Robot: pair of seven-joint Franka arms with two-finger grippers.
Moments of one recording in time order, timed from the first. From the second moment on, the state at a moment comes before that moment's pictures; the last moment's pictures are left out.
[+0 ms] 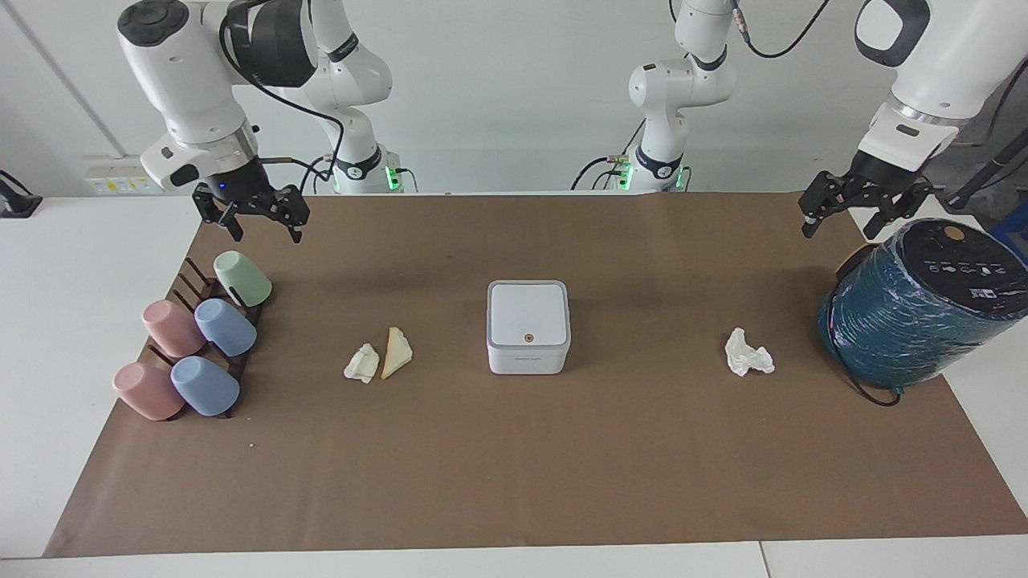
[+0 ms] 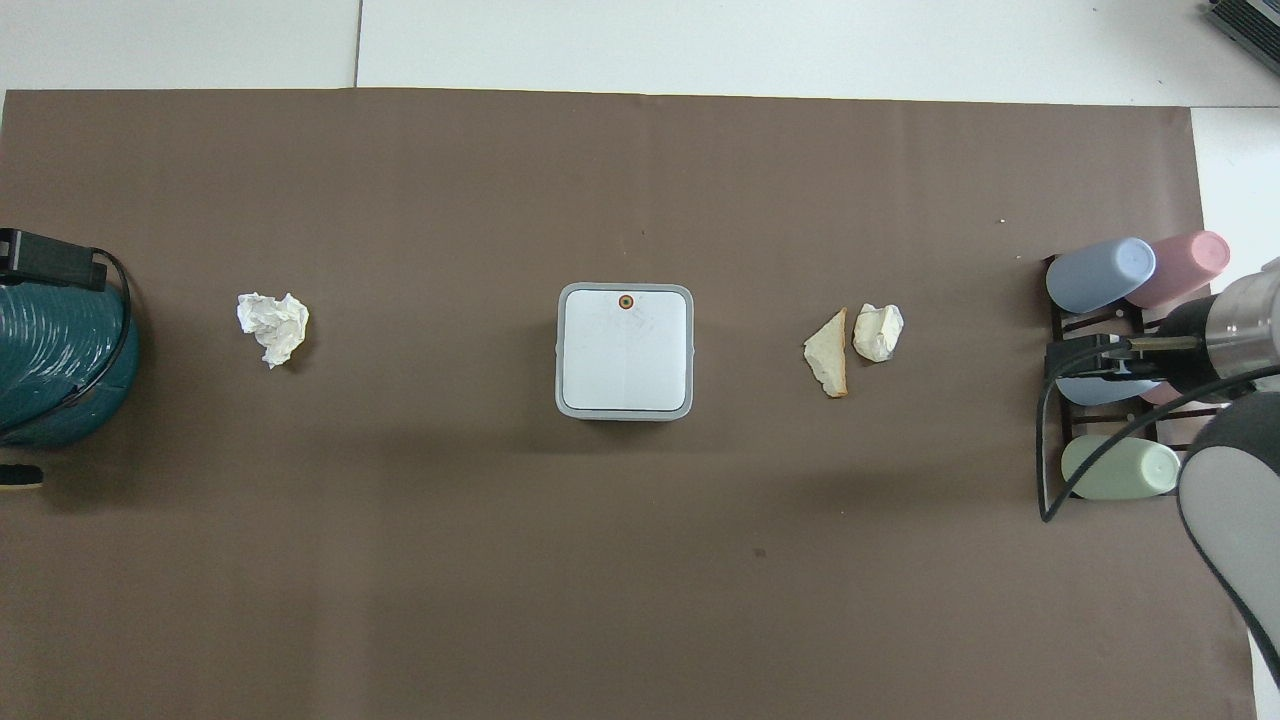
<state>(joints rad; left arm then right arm) 0.05 0.03 -0.02 -1.54 -0.02 1.67 0.14 0.11 -0.14 -0.10 -1.94 -0.04 1.86 0.06</state>
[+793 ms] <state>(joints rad) 0.05 0.03 -0.02 -1.54 -0.02 1.67 0.14 0.16 0.14 -0.10 -2.02 0.00 2.30 0.07</state>
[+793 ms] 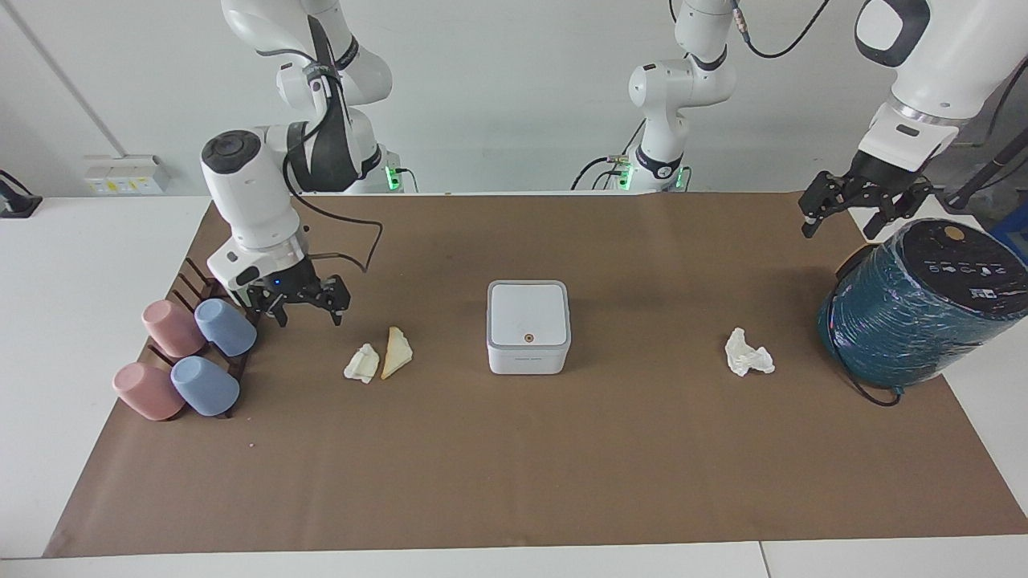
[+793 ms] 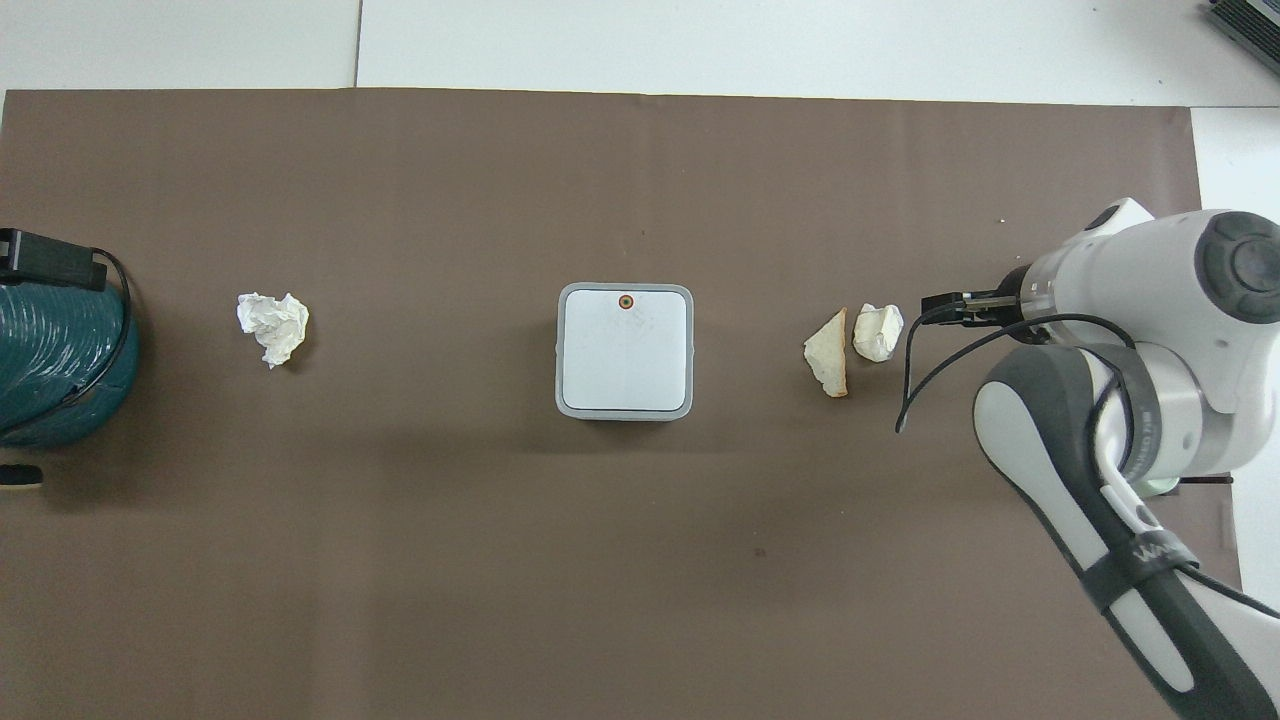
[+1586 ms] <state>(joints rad) 0.05 0.03 -0.02 -1.54 -0.02 1.67 0.14 0.21 0.27 -0.10 -2.07 0.06 2.47 0.11</state>
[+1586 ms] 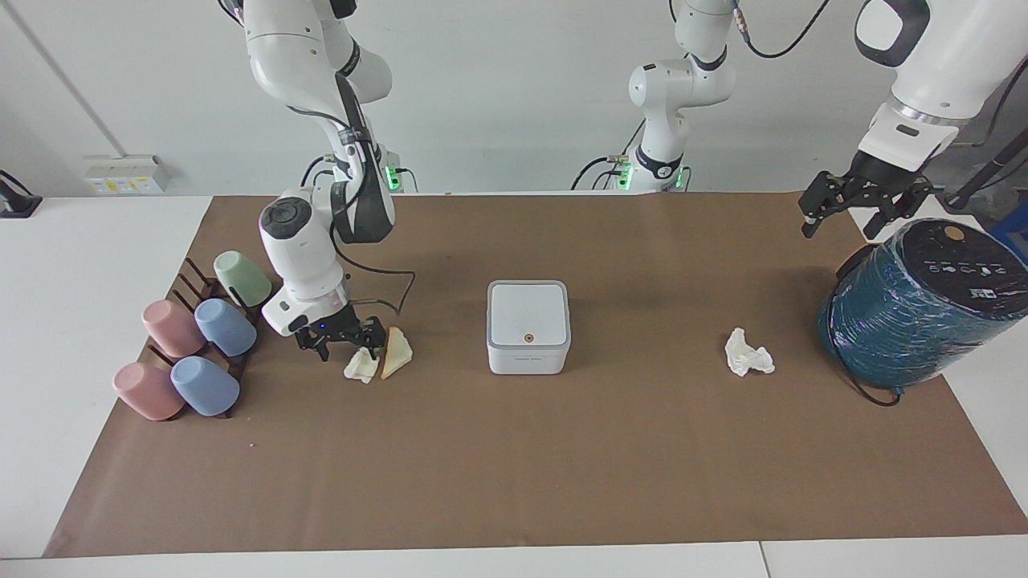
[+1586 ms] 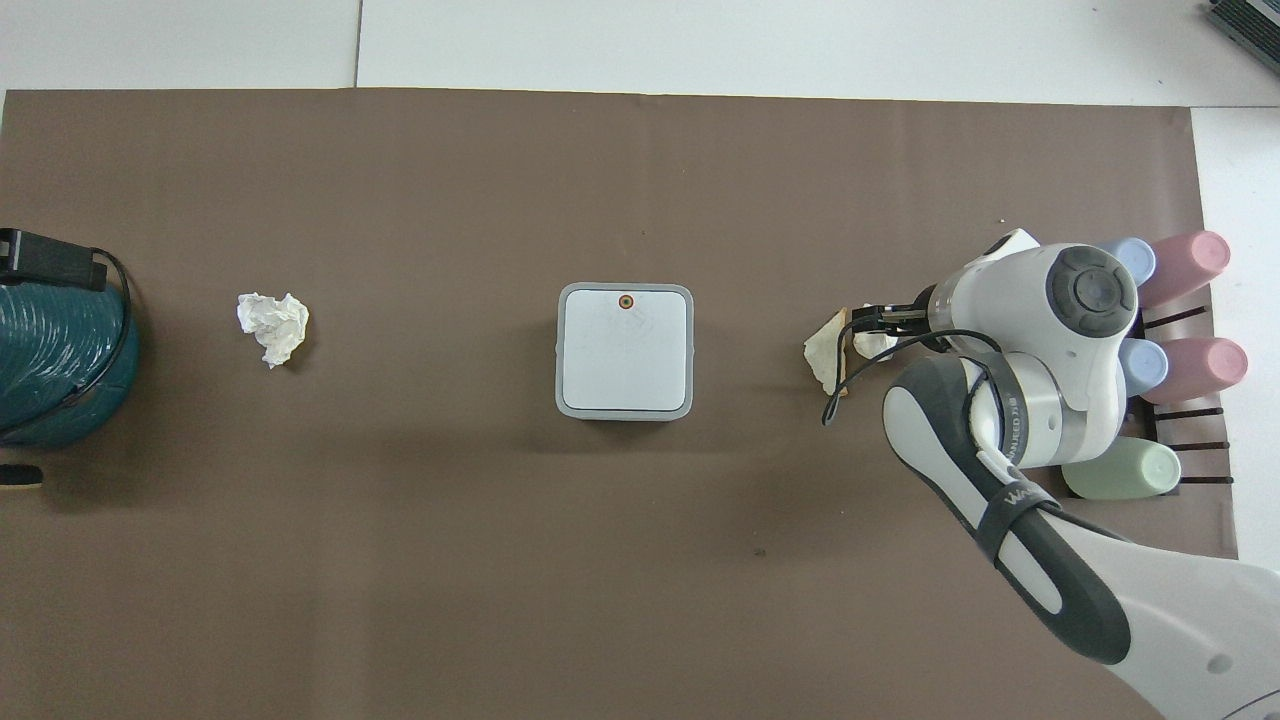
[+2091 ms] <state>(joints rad) 0.05 0.03 -0.02 -1.54 -0.02 1.67 0.14 0.21 0.29 -0.10 -2.08 0.06 2.48 0.11</state>
